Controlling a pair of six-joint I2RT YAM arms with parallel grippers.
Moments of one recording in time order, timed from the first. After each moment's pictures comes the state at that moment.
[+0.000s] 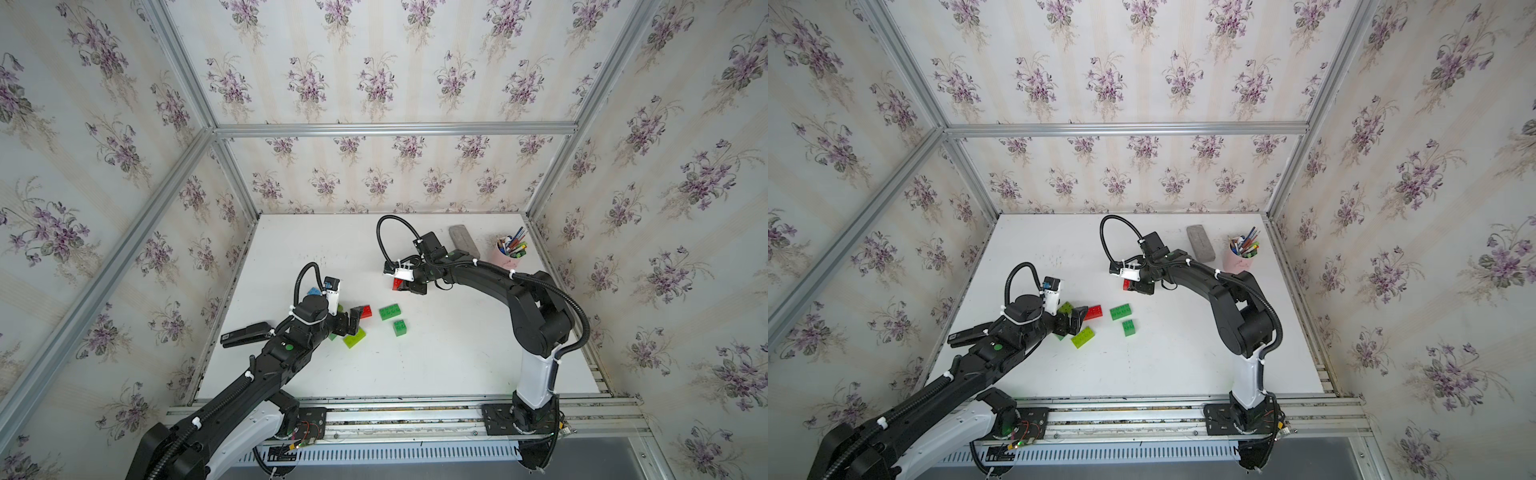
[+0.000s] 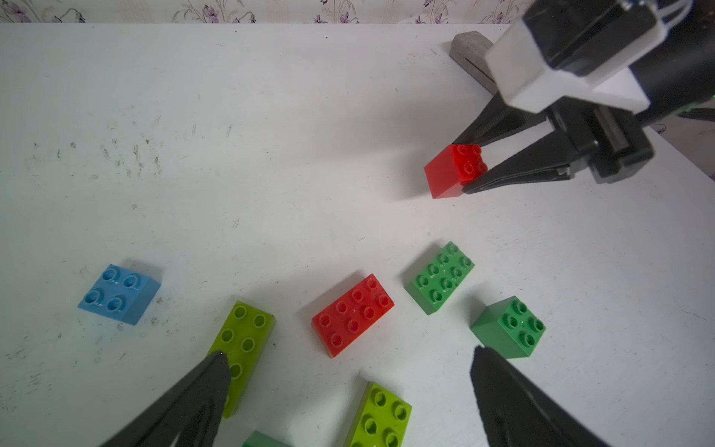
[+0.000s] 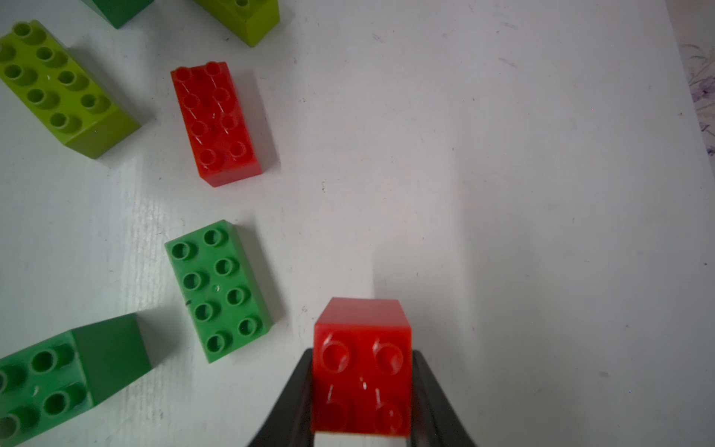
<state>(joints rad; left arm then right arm) -0.48 0.88 0.42 -0.09 -0.02 -0.20 0.59 1.96 1.40 -0.46 -0.39 -0.90</state>
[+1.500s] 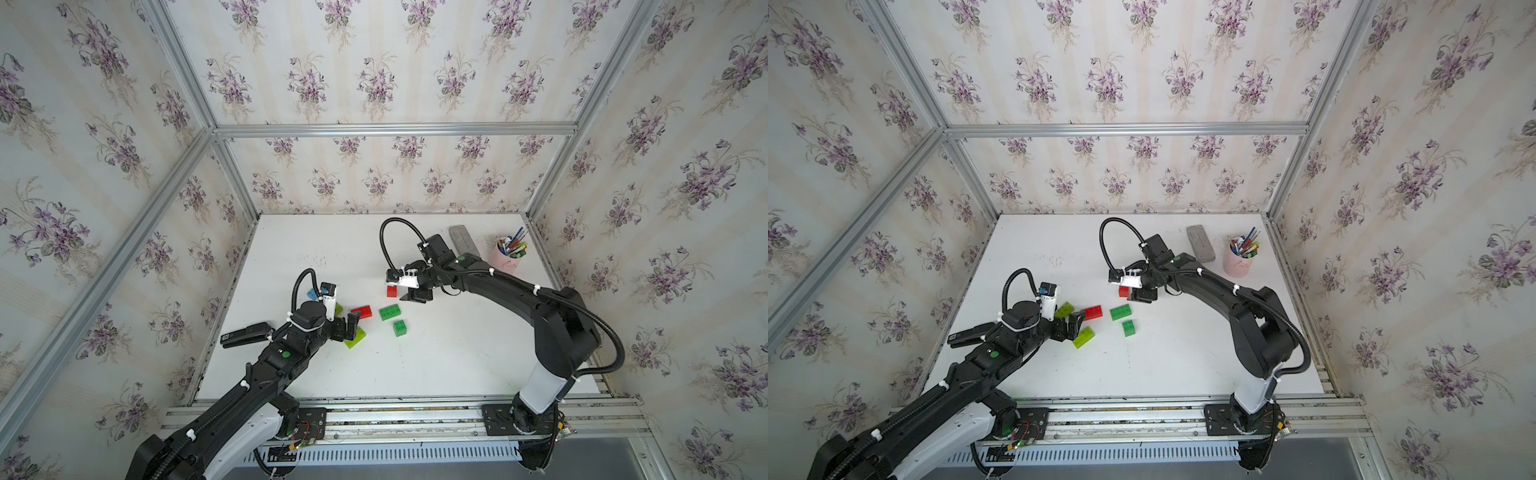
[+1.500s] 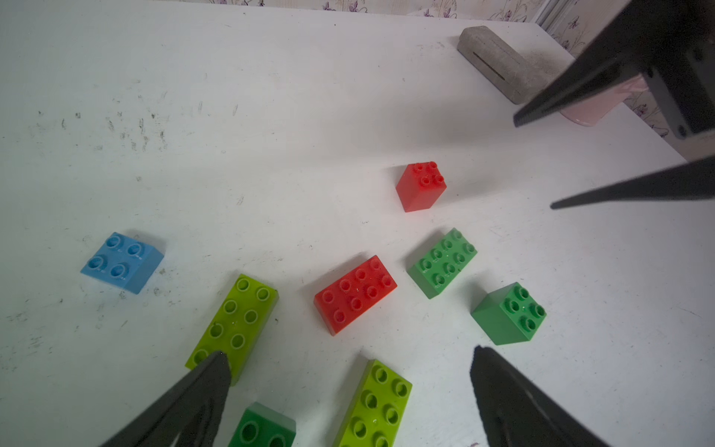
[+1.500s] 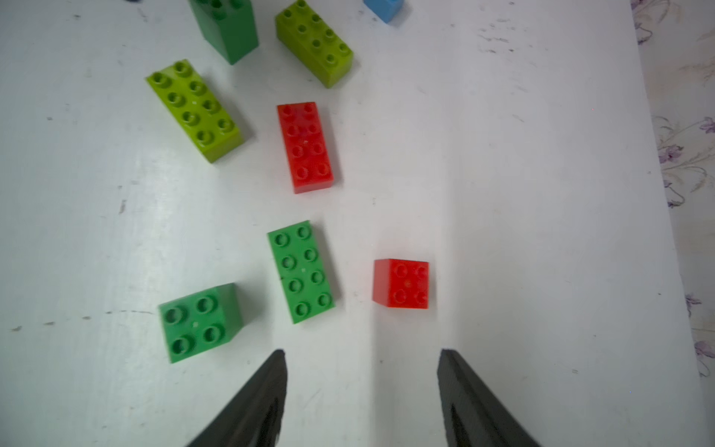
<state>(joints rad) -0.49 0.81 0.38 -0.12 -0.04 -0.25 0.66 1.70 1.22 -0.51 -0.39 -0.95</state>
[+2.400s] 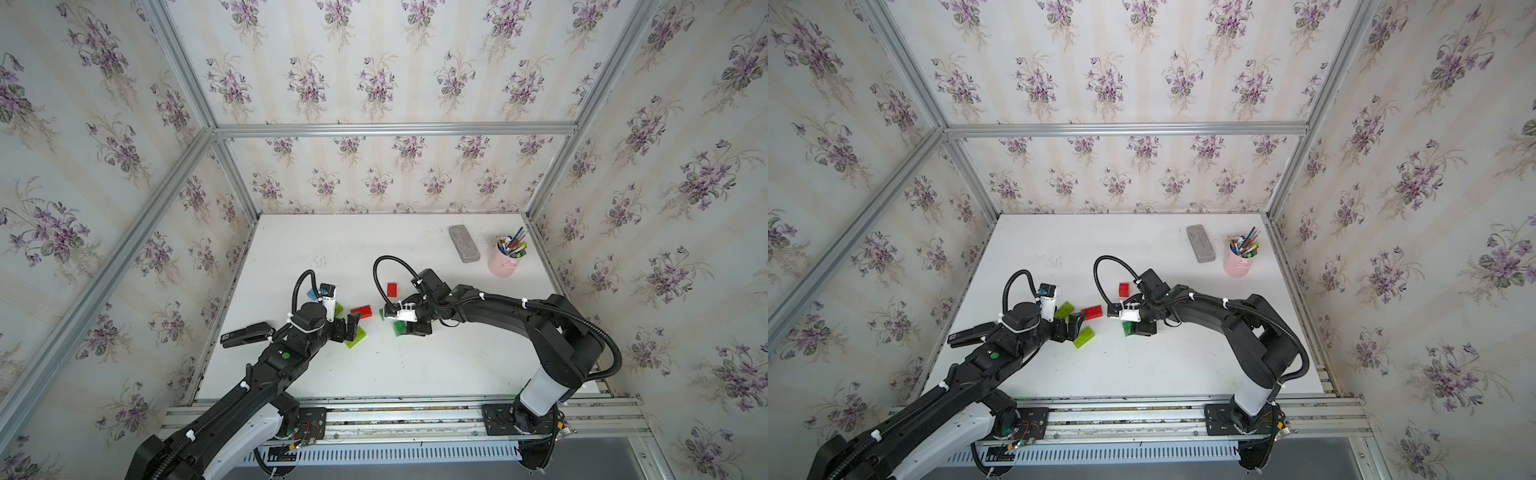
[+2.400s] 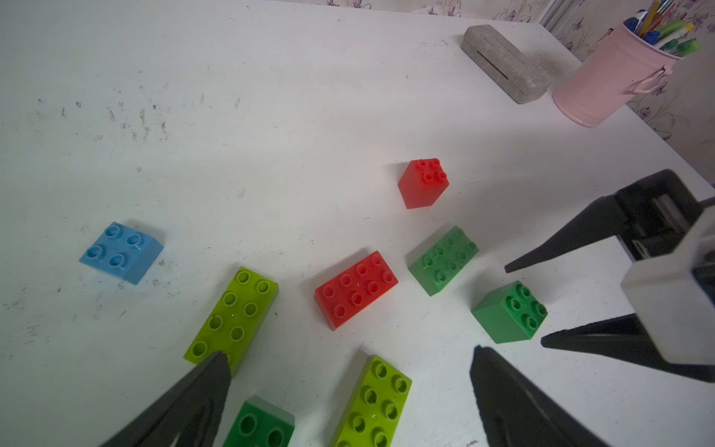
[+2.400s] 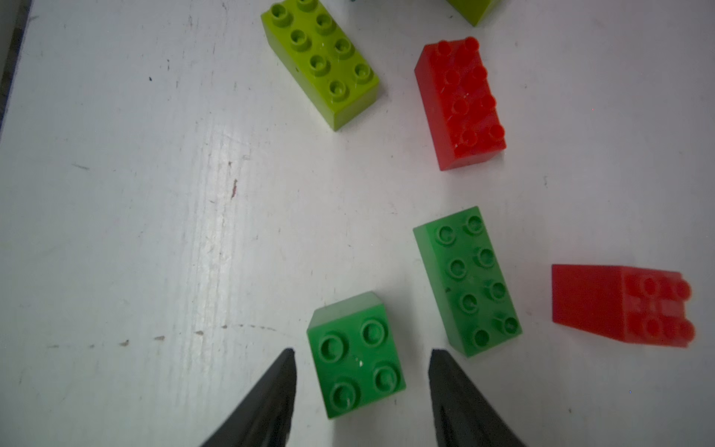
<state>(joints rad) -0.50 0.80 0.37 -0.12 -0.06 -0.27 0.76 1.71 0.98 -0.34 -0.39 -0.82</state>
